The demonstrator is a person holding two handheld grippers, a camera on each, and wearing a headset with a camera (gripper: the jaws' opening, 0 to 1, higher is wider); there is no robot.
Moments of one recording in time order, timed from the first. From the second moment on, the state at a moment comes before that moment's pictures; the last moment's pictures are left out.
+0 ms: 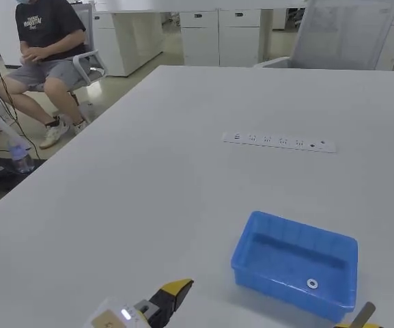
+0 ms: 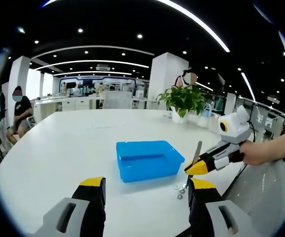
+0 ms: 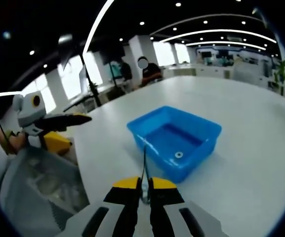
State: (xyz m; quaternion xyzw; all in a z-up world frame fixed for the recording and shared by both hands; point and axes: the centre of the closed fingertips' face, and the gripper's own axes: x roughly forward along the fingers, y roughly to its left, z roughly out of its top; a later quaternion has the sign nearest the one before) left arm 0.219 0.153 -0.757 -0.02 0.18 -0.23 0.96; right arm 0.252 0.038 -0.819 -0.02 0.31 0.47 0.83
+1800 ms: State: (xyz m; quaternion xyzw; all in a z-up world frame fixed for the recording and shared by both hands) left arm 0.218 0.151 -0.760 0.00 0.19 -0.23 0.95; right arm 0.225 0.055 -0.820 -0.21 0.26 0.53 0.78
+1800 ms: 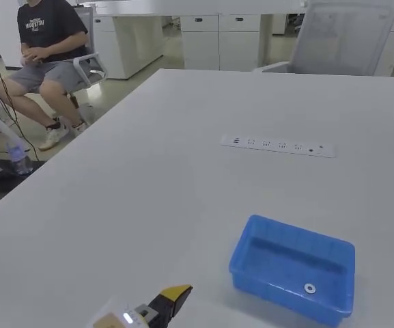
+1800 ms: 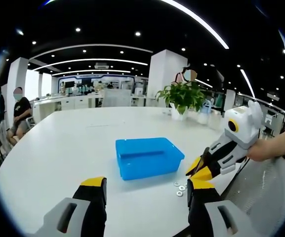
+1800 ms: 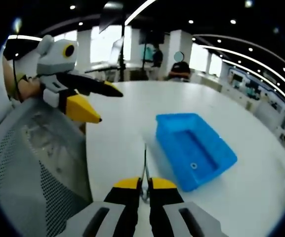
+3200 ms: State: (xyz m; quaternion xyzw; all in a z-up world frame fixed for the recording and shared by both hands) left arm 0.217 0.150 -0.764 -0.01 0.20 -0.24 0.95; right arm 0.236 0.049 -0.781 -0.14 0.25 0.50 0.82
